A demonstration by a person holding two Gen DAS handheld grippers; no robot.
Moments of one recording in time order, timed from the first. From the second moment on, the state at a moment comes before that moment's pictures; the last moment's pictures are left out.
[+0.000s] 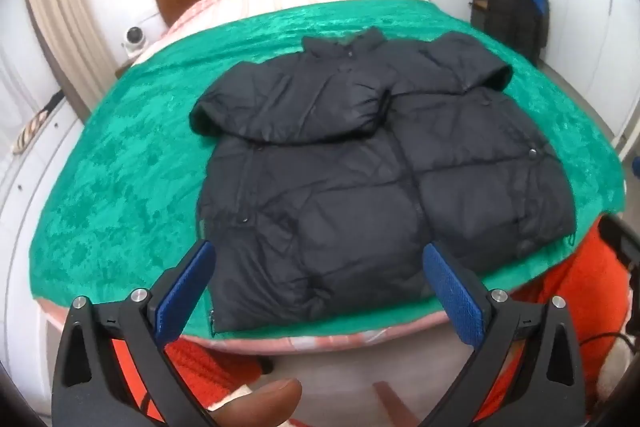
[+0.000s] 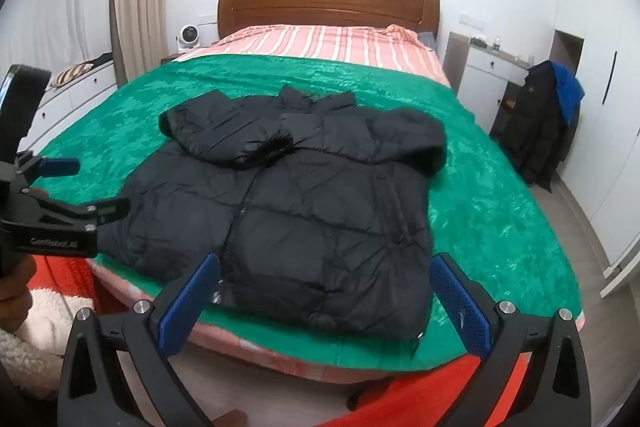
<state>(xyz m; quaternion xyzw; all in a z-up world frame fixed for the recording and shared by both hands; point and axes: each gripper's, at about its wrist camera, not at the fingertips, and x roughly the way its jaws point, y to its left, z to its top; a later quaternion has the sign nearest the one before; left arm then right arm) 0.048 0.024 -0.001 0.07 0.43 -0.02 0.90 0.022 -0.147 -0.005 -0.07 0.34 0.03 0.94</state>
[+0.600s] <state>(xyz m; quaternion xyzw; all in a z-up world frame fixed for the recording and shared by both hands) 0.033 0.028 -0.018 0.07 0.43 0.02 0.90 0.042 -0.139 -0.013 -0.07 0.36 0.02 0.93</state>
